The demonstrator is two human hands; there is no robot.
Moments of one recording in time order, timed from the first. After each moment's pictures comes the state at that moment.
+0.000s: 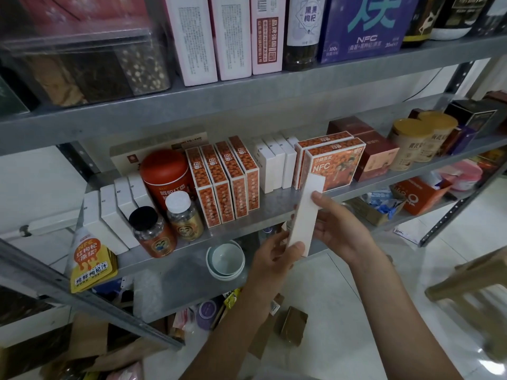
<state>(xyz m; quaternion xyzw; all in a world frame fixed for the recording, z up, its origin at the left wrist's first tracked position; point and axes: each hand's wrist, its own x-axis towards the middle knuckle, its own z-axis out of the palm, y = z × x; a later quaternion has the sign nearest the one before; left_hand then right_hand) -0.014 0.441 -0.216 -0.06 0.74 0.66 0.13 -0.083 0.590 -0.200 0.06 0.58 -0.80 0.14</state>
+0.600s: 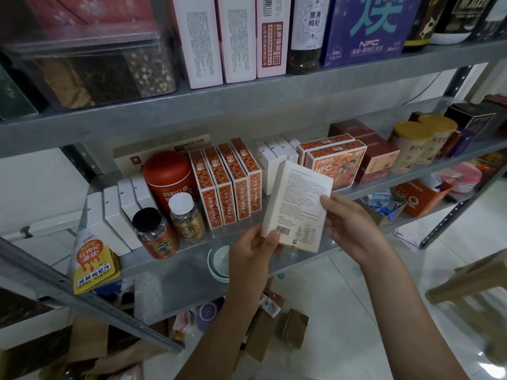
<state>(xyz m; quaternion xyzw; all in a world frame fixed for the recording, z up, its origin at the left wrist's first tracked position) -0.013 0.416 -0.205 -0.09 0.72 0.69 -0.03 -0.075 0.595 -0.182 0.08 0.59 -0.79 0.11</state>
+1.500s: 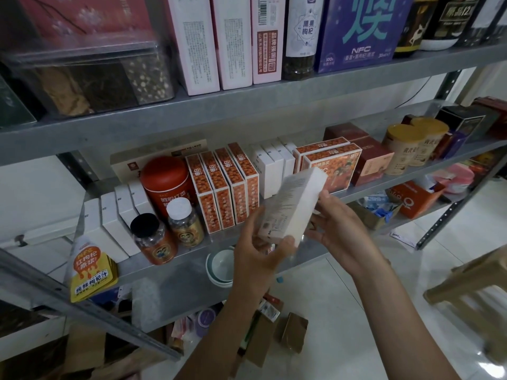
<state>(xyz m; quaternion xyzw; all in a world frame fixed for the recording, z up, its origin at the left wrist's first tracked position) -0.019 0.419 -0.200 0.01 0.74 0.67 -0.06 -0.060 0.576 -0.177 0.06 0.58 -0.81 0.08</state>
